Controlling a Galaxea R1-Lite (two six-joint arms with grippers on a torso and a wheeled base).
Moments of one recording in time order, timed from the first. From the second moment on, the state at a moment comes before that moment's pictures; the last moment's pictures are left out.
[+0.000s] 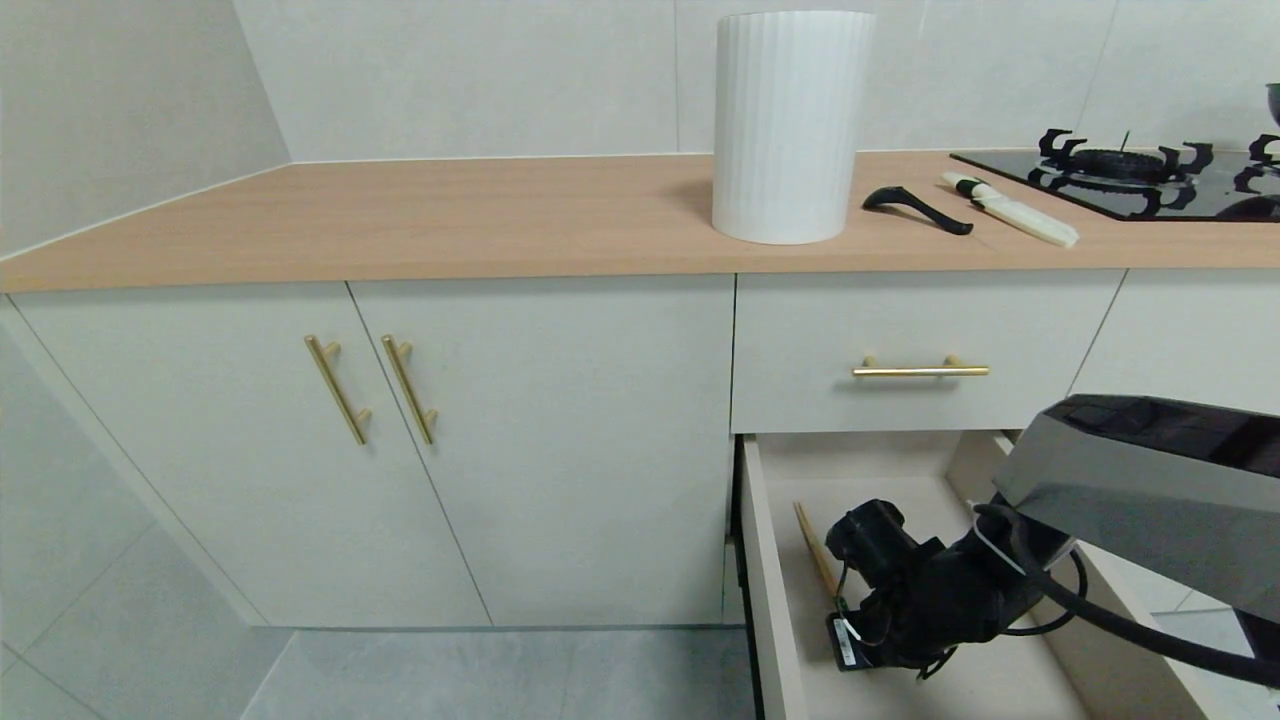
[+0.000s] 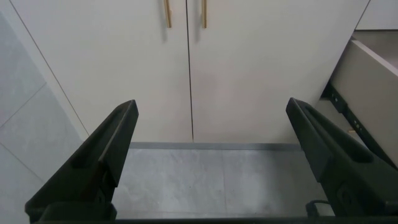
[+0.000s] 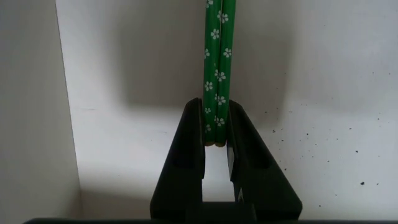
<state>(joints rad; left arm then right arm) 0.00 0.00 0.00 0.00 0.02 -0.01 0.51 2.34 -0.96 -0.20 -0.10 0.36</state>
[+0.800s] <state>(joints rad) 0.00 0.00 0.00 0.00 0.02 -0.01 0.51 2.34 -0.95 -0.20 -0.10 0.36</state>
